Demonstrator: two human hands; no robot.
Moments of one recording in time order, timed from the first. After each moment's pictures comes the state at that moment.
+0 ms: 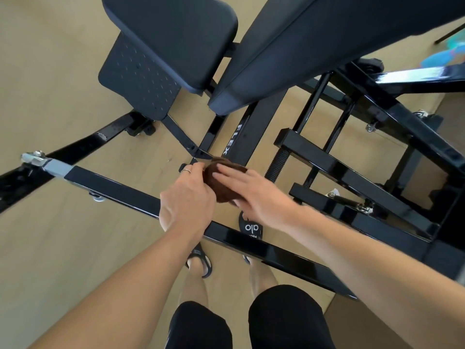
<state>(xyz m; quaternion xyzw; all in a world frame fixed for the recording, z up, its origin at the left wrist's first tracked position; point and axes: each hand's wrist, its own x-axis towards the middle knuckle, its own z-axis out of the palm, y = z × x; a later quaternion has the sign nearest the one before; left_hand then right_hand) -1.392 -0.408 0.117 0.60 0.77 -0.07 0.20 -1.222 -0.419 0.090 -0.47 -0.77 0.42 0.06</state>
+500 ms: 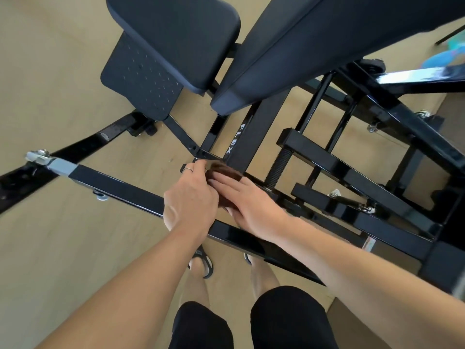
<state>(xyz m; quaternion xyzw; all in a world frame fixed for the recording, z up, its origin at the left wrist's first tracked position) -1.394 -0.410 0.111 0.60 0.78 -0.05 0.19 -1.246 -0.434 0.085 -0.49 -0.75 0.42 0.10</state>
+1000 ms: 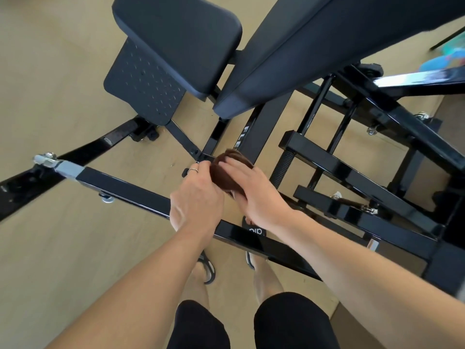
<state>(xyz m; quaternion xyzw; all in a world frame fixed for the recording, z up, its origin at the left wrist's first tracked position) -1.397 -0.411 0.112 0.61 0.77 -0.02 0.20 -1.253 -0.420 0.096 -0.57 -0.69 0.43 0.12</state>
